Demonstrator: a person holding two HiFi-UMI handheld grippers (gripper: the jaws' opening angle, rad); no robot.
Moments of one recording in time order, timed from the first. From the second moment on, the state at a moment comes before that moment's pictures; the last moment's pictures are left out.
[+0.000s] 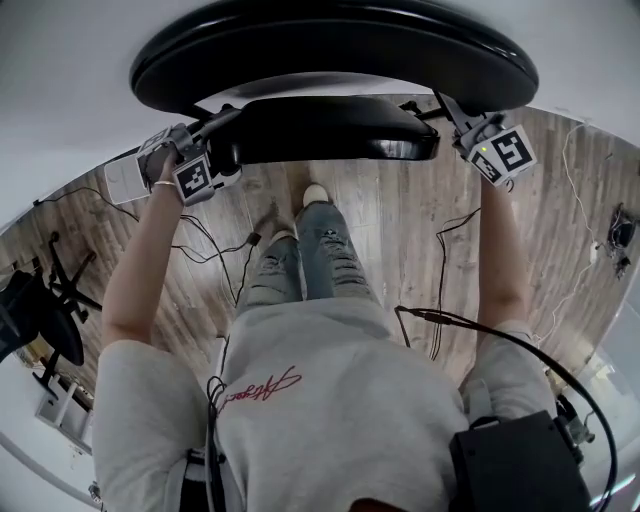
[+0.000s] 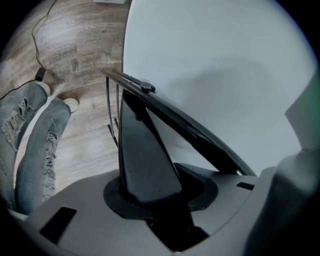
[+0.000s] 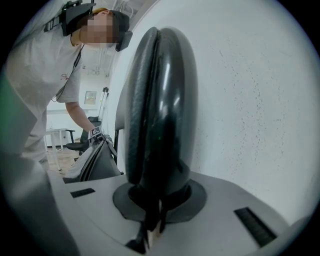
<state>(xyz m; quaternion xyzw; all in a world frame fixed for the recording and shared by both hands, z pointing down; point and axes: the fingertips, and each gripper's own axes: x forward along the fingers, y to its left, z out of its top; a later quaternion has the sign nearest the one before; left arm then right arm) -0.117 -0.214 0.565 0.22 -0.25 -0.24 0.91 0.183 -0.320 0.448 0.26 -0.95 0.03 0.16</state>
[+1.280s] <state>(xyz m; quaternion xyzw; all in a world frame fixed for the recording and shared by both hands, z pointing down) -0.151 -0.161 0.499 0.61 -0.16 -0.31 0.72 0.219 -0.326 0.465 0.36 -0.92 0.06 0.13</state>
